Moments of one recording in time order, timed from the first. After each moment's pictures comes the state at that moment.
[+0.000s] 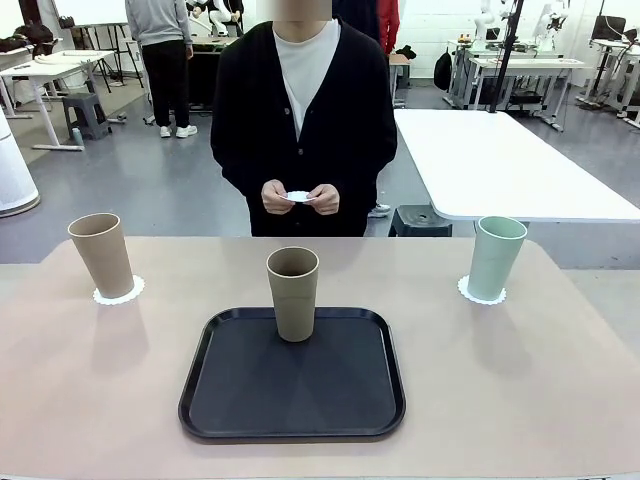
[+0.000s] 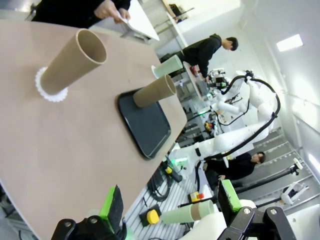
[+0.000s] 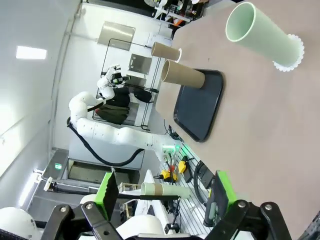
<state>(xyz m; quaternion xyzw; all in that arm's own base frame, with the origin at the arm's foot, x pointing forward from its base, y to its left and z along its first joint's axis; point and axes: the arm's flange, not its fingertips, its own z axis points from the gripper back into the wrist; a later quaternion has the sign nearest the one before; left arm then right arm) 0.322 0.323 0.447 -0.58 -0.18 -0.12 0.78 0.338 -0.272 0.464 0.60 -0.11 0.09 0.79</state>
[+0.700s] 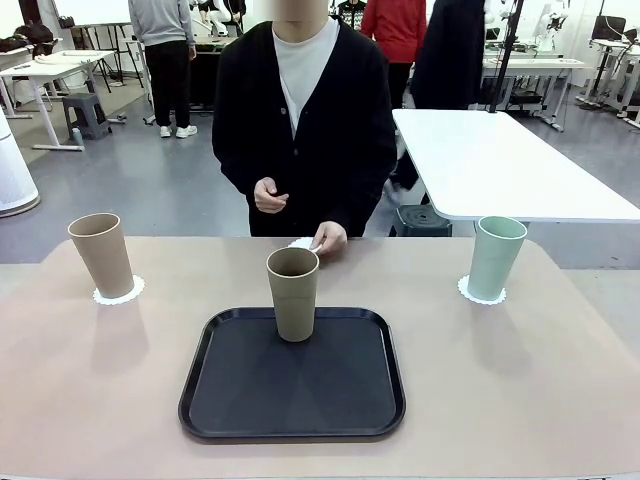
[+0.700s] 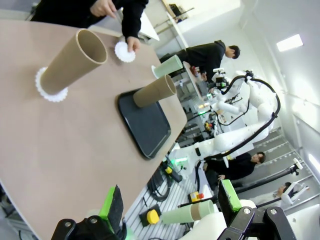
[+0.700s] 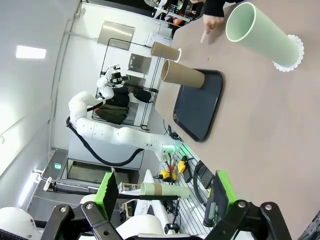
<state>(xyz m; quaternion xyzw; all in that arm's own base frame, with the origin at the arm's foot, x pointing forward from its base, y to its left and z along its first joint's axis) 0.322 0.323 0.447 -0.58 -0.18 -0.12 0.78 0.338 -0.272 0.464 0.60 -0.11 0.08 0.79</state>
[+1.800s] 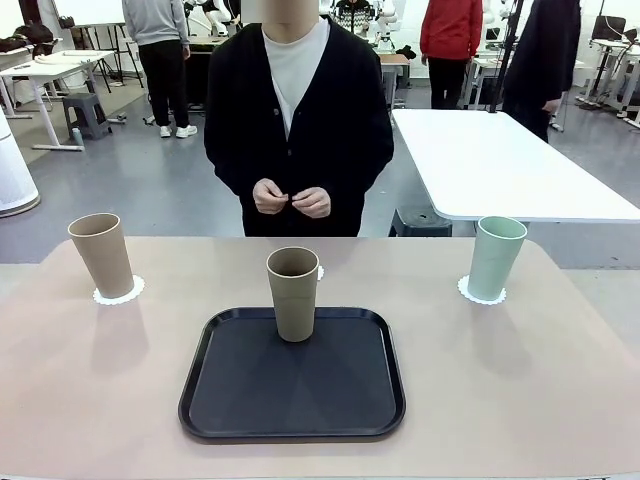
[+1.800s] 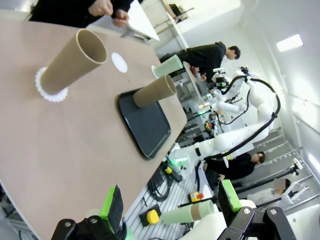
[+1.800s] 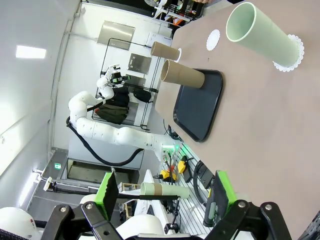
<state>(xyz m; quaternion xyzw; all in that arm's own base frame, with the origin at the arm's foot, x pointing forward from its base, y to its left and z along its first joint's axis) 0.322 0.323 0.447 -0.58 -0.18 -0.12 0.78 0.338 -0.272 0.464 0.60 -0.11 0.09 0.79</state>
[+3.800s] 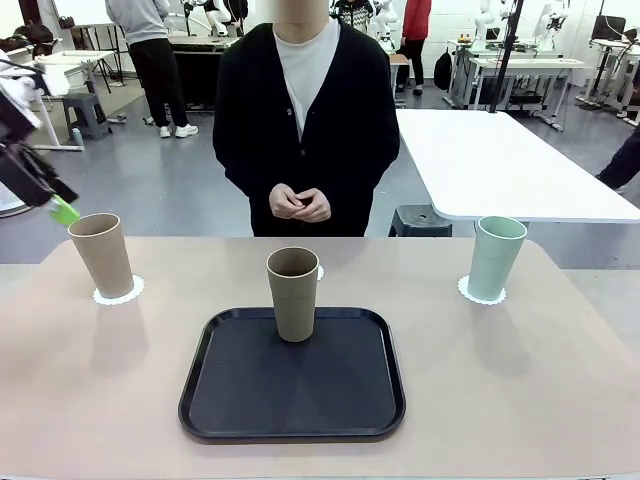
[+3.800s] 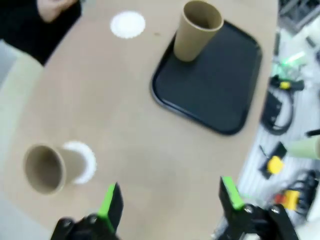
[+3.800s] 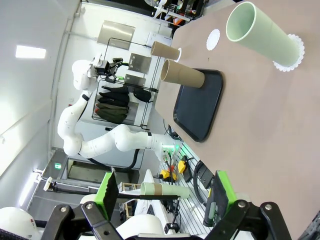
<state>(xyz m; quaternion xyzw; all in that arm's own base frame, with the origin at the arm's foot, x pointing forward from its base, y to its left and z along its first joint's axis) 0.387 -0.031 0.555 -0.16 -0.18 -0.50 0.83 0.338 -0.272 0.464 0.60 -0.11 0.08 0.79</state>
